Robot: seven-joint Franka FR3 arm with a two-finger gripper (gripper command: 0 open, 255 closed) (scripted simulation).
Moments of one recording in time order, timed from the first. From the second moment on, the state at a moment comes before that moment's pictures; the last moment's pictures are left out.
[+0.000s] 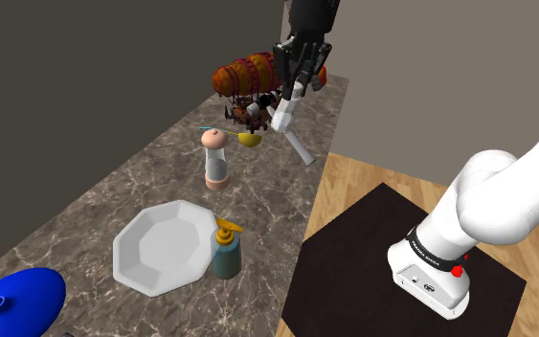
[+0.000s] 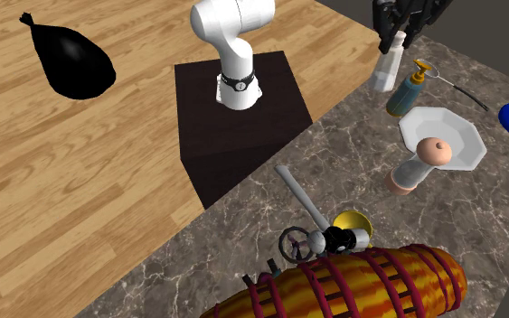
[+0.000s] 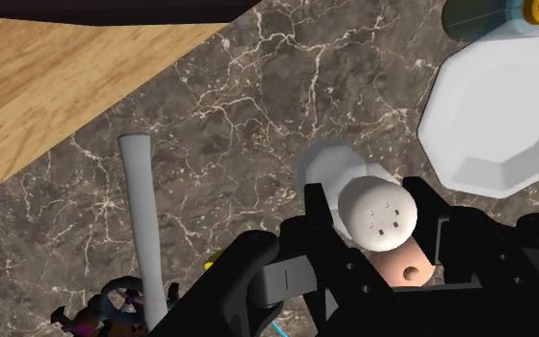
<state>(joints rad) 0.25 -0.39 0.26 -2.00 0.16 1.67 0.43</state>
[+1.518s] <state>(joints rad) 0.31 -0.41 0.38 -2.23 0.21 1.90 0.55</state>
